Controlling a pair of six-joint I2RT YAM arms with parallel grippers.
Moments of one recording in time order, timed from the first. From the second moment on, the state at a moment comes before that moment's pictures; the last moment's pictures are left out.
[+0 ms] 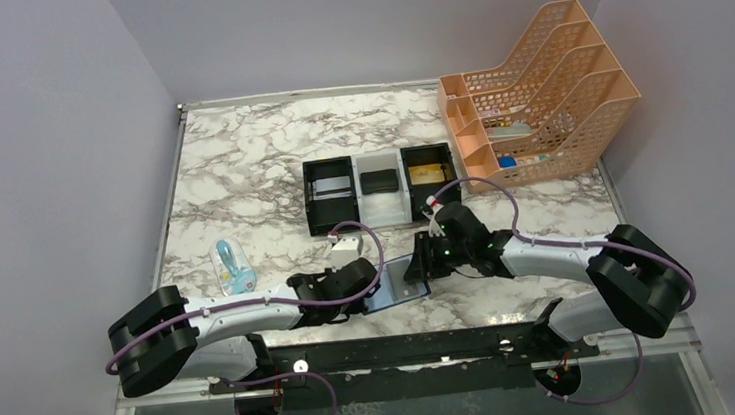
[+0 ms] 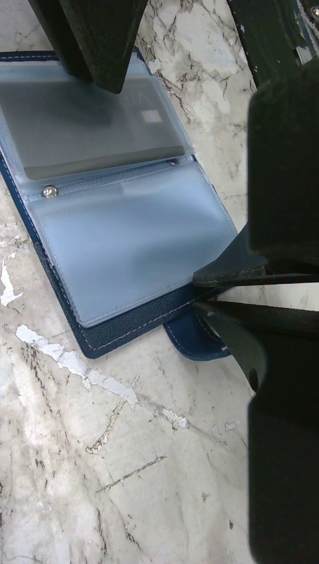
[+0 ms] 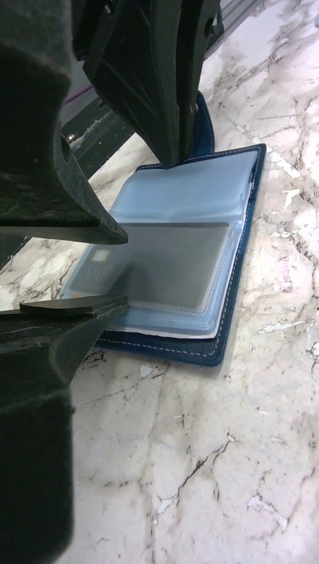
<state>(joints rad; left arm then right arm) -1.15 1.23 0.51 -0.32 -0.36 -0.95 0.76 1.37 0.50 0.05 -0.28 0.68</state>
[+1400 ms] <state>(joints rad) -1.15 1.23 0.51 -0.32 -0.36 -0.93 0.75 1.37 0.51 0.11 -0.31 0.68</state>
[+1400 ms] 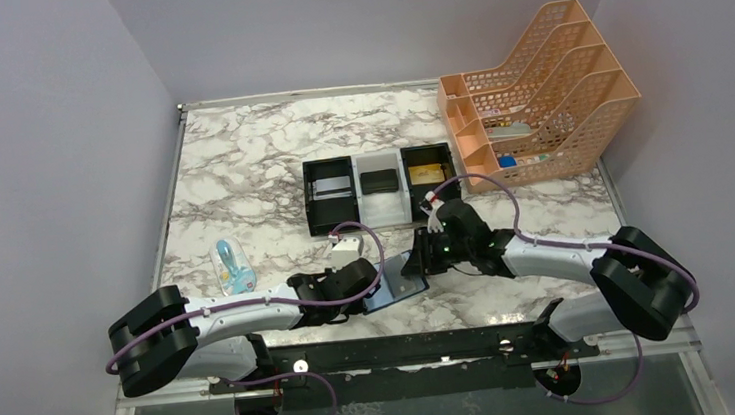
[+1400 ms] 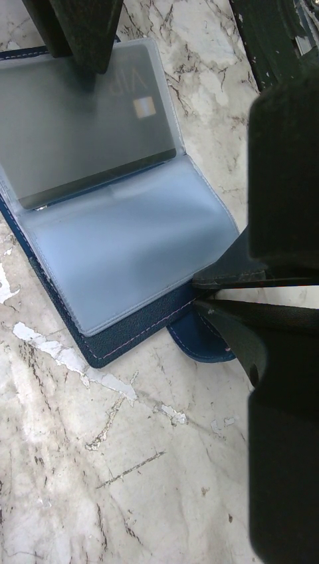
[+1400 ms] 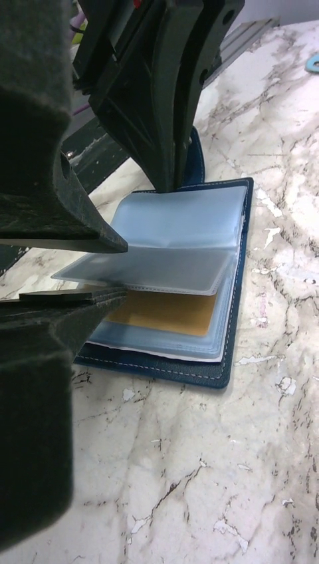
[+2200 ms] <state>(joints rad) -1.16 1.23 0.51 -0.32 -0.36 -0.93 0.76 1.41 0.53 0.24 -0.56 0.71</state>
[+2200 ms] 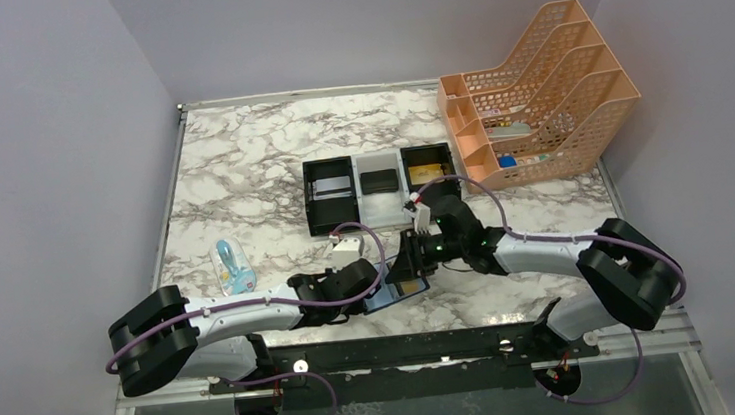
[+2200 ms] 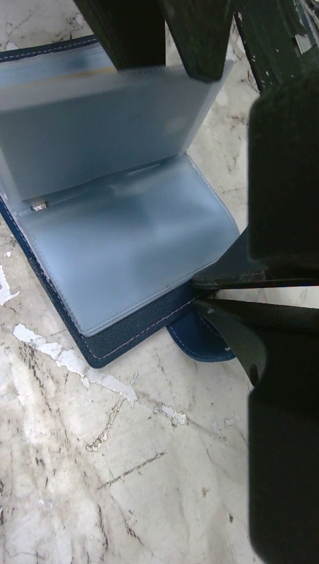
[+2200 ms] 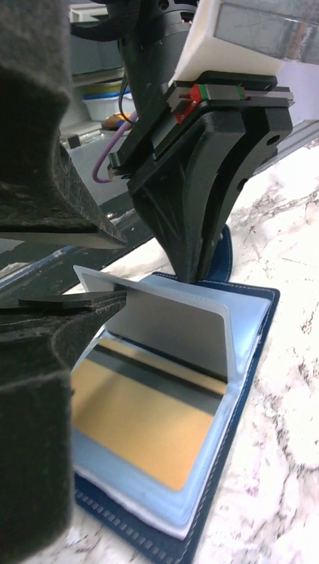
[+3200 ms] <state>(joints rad) -1.17 1.05 0.51 -0.28 -0.34 -0.93 0.80 1.37 0.59 0.12 -0.32 0.65</state>
